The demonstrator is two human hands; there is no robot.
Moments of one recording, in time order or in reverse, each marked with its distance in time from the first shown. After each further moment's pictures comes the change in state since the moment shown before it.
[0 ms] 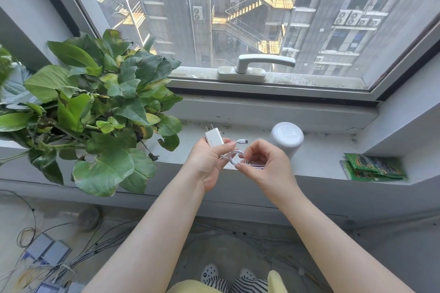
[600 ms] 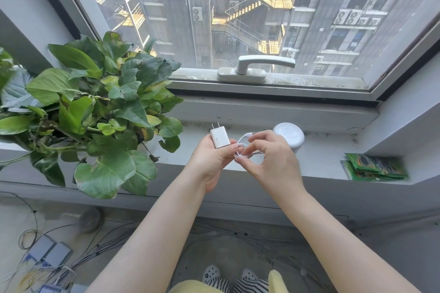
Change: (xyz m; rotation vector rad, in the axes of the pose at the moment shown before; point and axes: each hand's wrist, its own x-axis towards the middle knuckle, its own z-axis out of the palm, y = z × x) left_hand -0.001 0.002 0.002 0.171 -0.073 0.009; right_hand 0.009 -0.006 0.000 -0.592 0.190 -0.186
